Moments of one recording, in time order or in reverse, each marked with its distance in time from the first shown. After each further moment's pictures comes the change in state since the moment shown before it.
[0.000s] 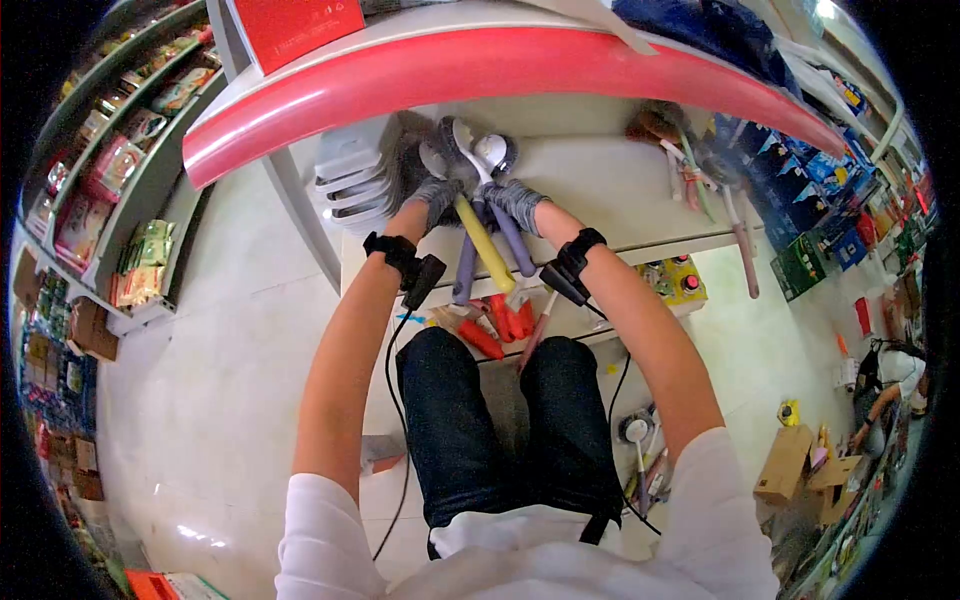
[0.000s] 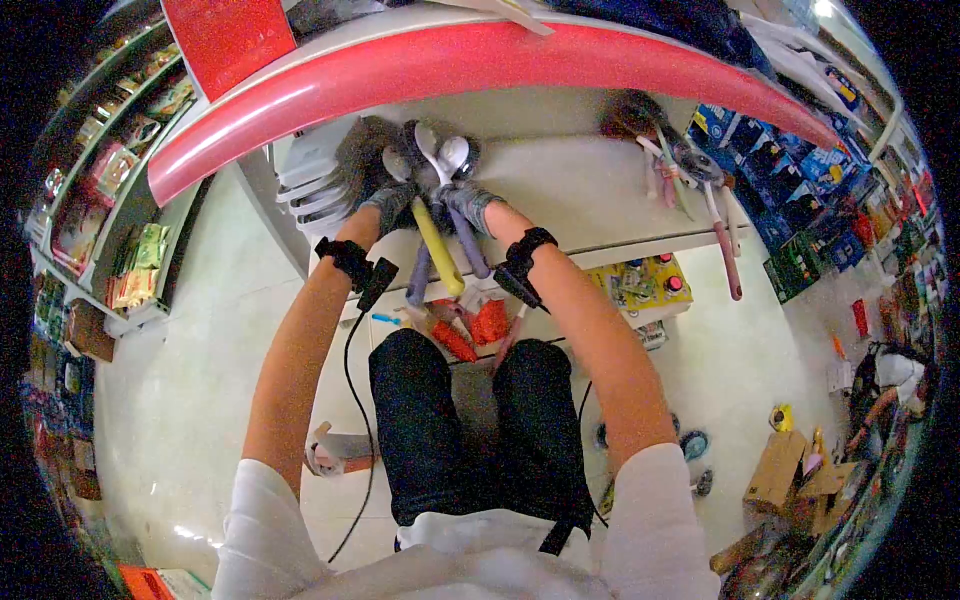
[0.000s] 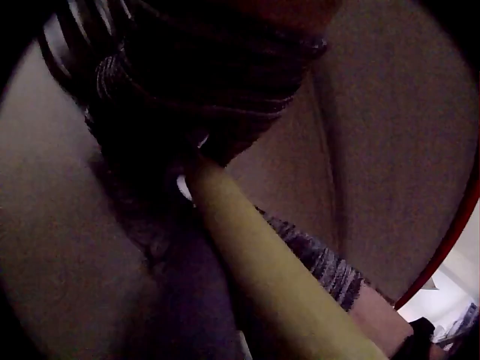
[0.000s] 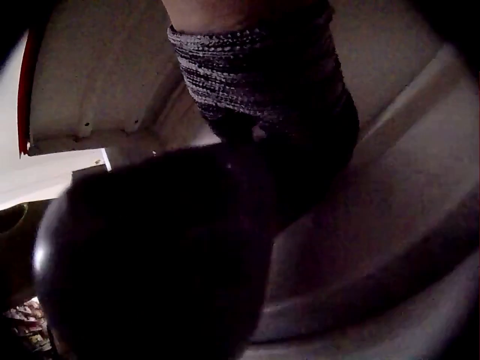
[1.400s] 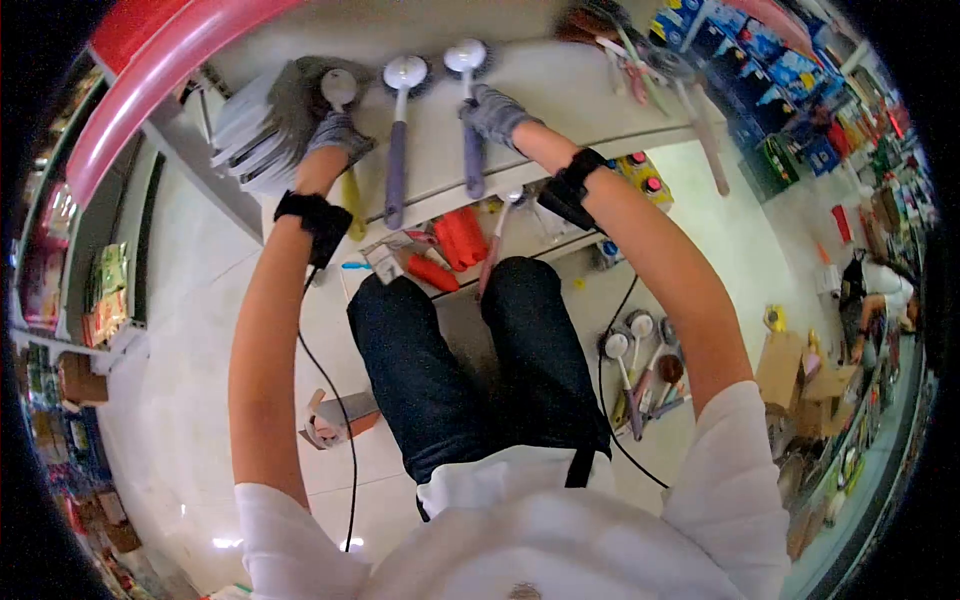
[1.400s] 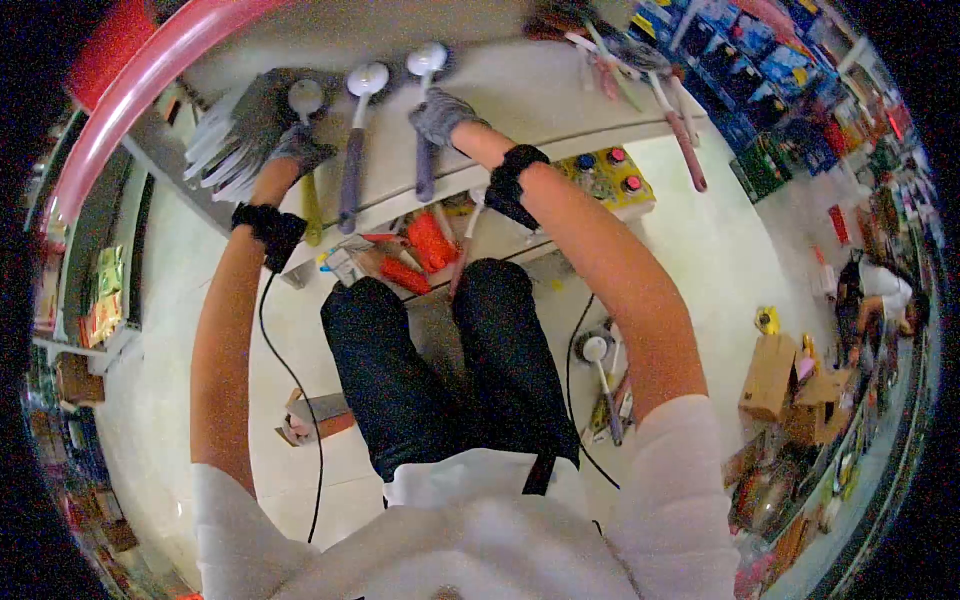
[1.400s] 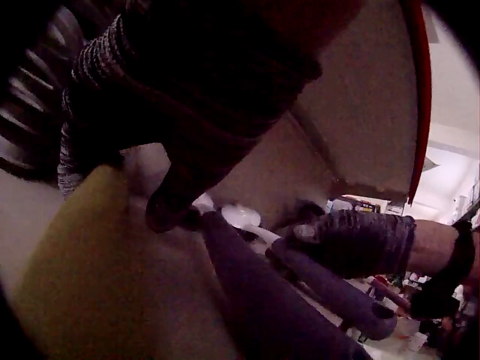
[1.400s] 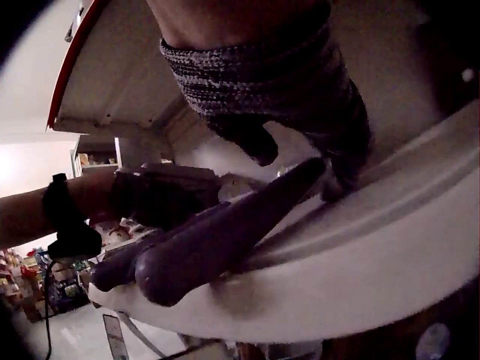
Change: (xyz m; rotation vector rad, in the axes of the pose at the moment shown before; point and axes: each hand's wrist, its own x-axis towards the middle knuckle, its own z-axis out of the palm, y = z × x) left_hand 0.003 -0.004 -0.020 1.275 0.161 0.616; right_hand -0.028 0.028 -0.075 -0.837 0.475 -0.215
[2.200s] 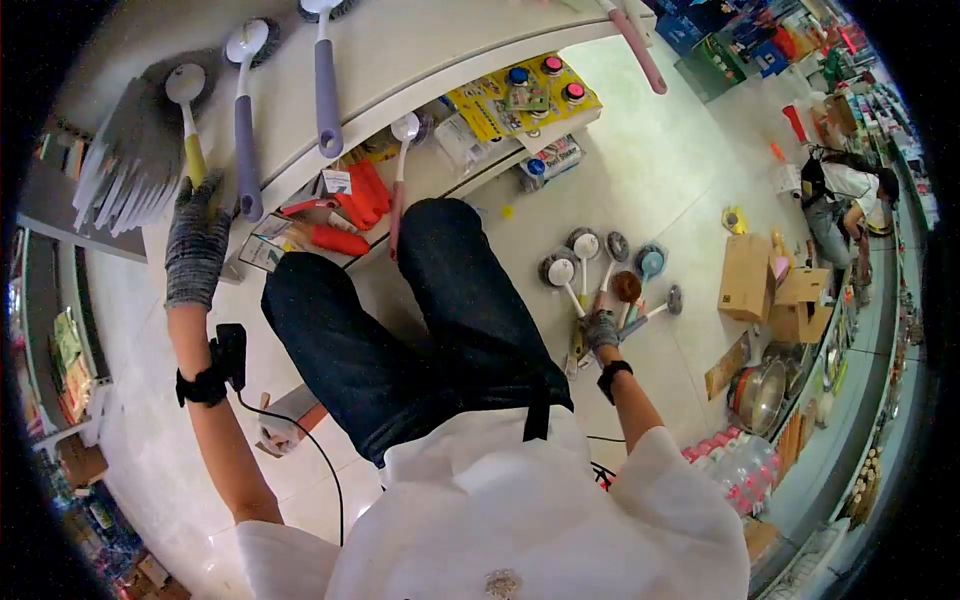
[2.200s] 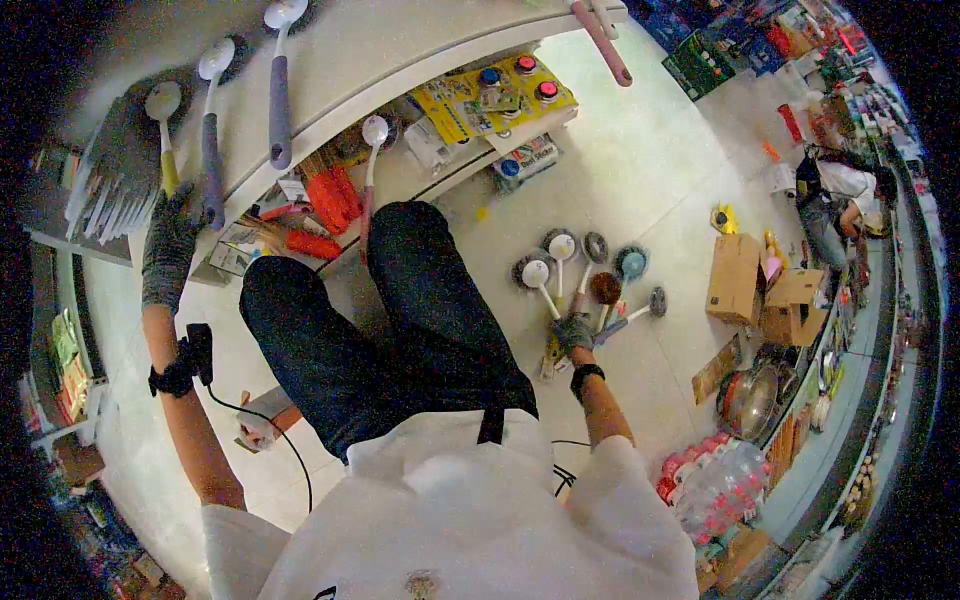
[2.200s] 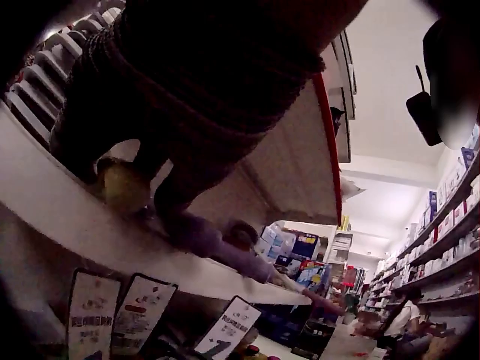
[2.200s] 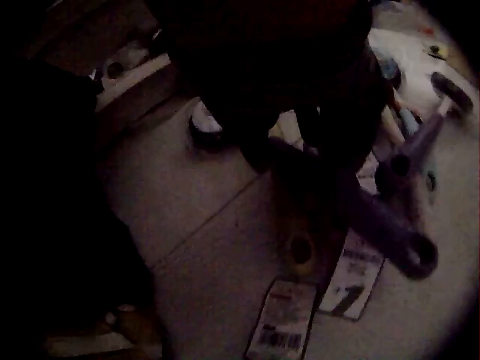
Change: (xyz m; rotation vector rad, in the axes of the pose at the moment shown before) left_hand -0.118 0.044 0.003 0.042 -0.005 -0.004; right_hand -0.577 0.267 0.067 -0.263 -0.209 1.086
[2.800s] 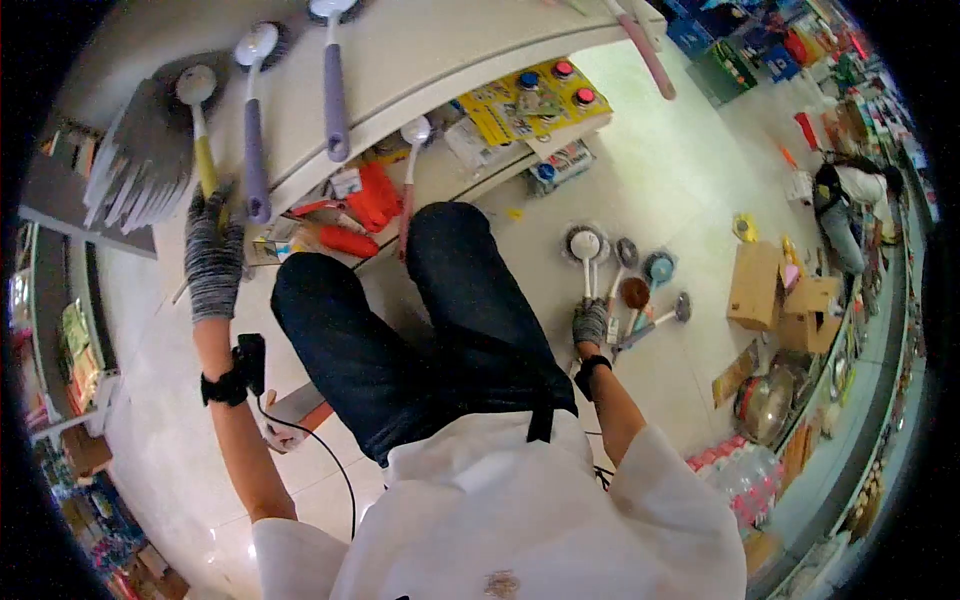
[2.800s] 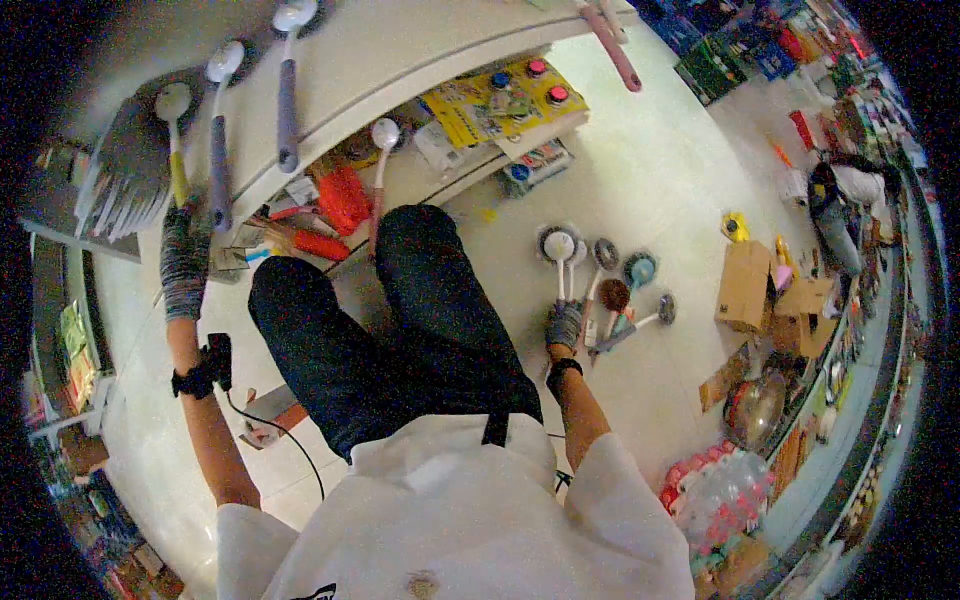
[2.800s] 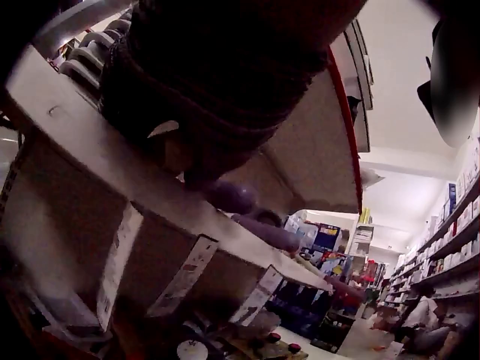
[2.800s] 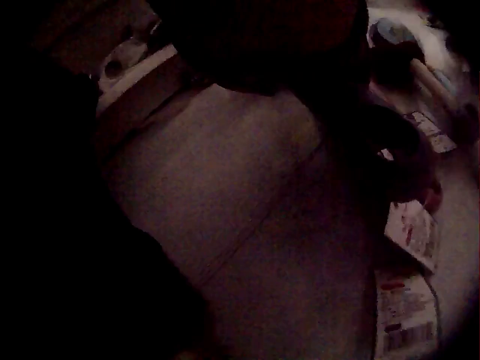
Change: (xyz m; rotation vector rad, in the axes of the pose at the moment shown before) left_hand -0.018 0.014 0.003 -0.033 0.098 -0.041; right_hand 0.025 -0.046 0.033 0.041 0.465 0.007
